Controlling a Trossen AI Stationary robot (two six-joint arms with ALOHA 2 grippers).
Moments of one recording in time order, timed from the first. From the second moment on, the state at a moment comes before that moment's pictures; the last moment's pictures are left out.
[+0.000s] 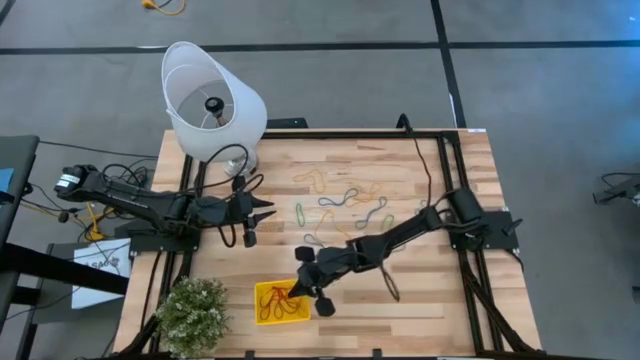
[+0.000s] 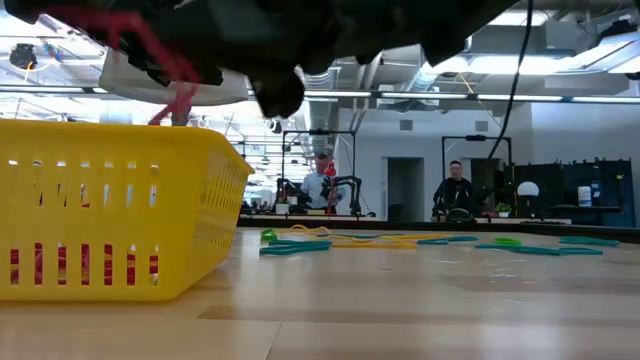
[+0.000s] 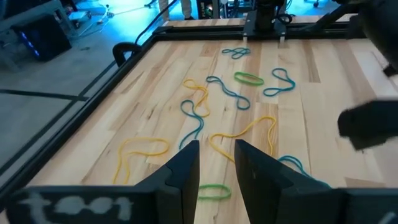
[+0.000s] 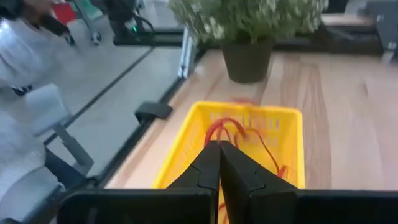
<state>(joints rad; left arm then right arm) -0.20 0.87 0.50 -0.02 -0.47 -0.09 0.33 2.09 1.29 0.41 -0.18 0.08</state>
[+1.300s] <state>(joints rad) -0.18 1.05 0.50 -0.24 -0.57 -0.77 -0.10 1.56 1.24 -0.64 -0.02 0.05</state>
